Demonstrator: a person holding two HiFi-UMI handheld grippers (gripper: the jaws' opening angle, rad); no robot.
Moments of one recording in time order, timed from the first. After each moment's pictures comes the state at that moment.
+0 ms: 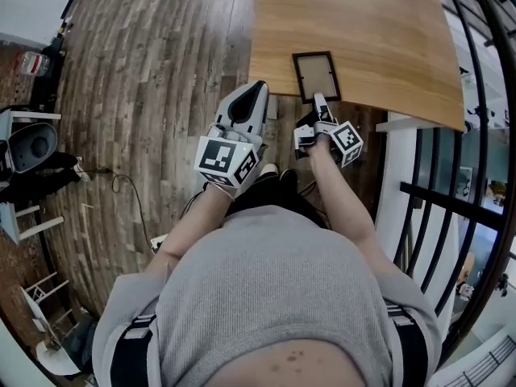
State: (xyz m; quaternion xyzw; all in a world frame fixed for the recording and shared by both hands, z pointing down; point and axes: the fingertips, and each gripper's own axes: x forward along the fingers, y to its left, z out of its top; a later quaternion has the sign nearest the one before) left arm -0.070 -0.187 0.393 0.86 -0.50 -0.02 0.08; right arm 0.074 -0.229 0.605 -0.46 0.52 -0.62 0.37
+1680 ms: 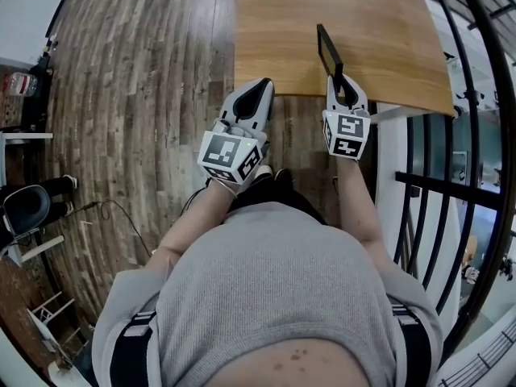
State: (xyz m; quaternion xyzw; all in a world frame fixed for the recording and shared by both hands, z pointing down) left arm -0.033 -0.193 0.390 0.88 -0.46 -0.04 0.10; right arm 0.122 -0.250 0.480 -0.61 0.78 -0.04 -0.15
